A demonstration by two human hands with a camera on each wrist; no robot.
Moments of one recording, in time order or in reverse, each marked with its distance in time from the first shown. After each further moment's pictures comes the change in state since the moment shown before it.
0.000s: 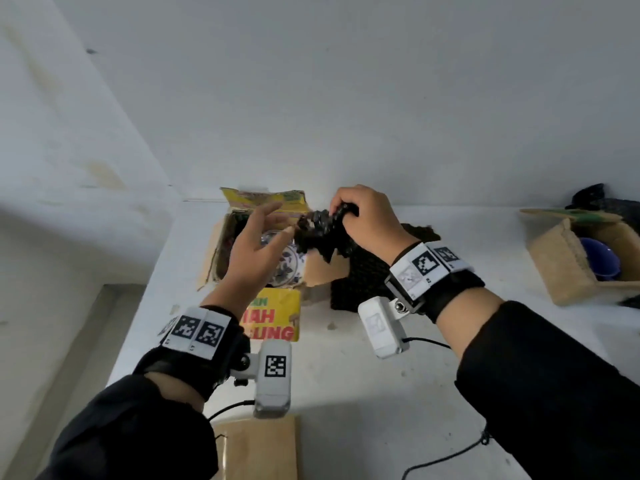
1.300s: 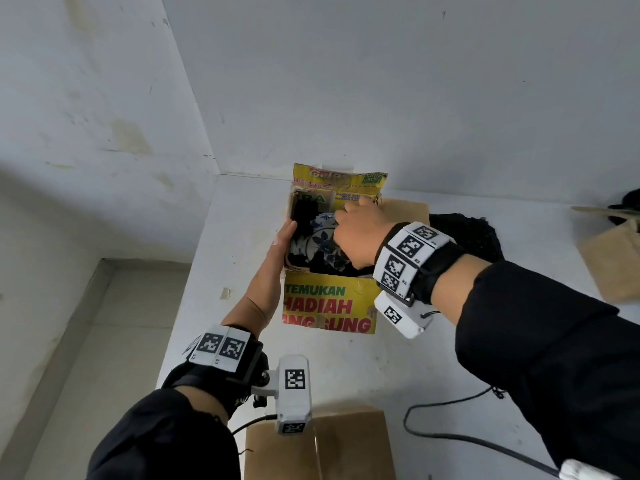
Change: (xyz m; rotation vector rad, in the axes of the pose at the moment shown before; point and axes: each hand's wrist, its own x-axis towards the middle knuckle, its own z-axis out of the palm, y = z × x) left_hand -0.020 -0.081 -0.080 -0.414 -0.228 -0.197; right_hand 0.035 -0.081 0.122 -1.300 -0.917 -0.067
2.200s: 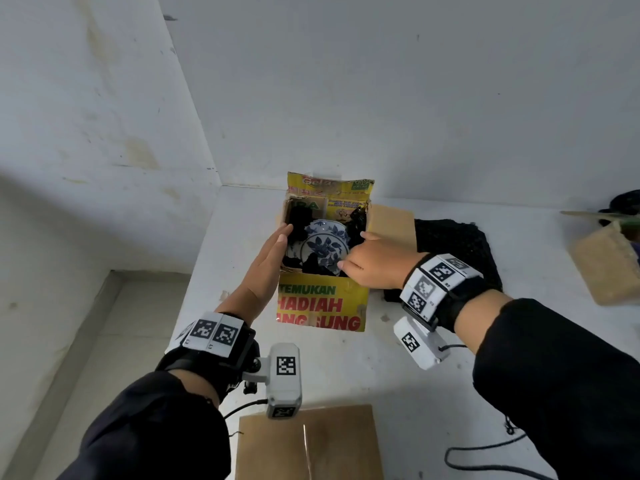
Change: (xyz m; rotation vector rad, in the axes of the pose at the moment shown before) left_hand 0.007 -0.002 -0.006 0.232 0.093 -0.041; right_hand -0.017 0.012 0.074 0.507 0.221 -0.169
